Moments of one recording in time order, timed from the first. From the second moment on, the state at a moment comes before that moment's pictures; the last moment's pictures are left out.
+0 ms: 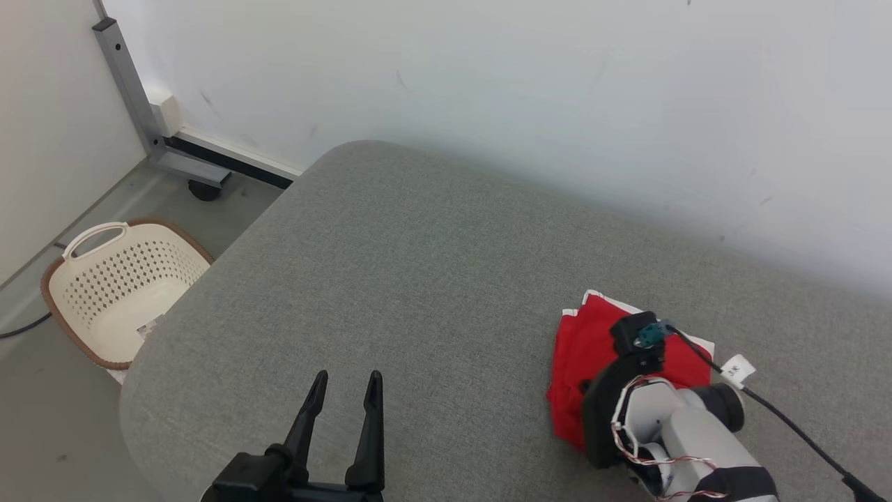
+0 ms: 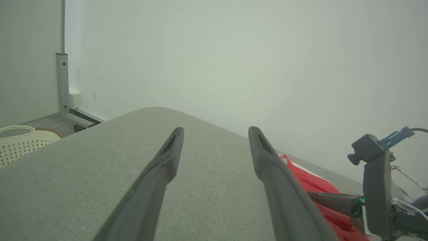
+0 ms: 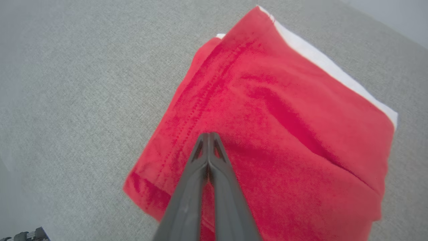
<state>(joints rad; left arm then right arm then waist) -0.06 0.13 -0.43 0.05 -0.49 0.11 -0.24 -0.50 -0.08 0.19 0.79 0.20 0.13 0.42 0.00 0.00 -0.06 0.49</state>
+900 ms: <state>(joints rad) -0.03 0.15 -0.43 0.02 -0.49 0.13 -0.24 -0.60 -0.15 0.01 0.88 0.25 0.13 0.50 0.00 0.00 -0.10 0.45</state>
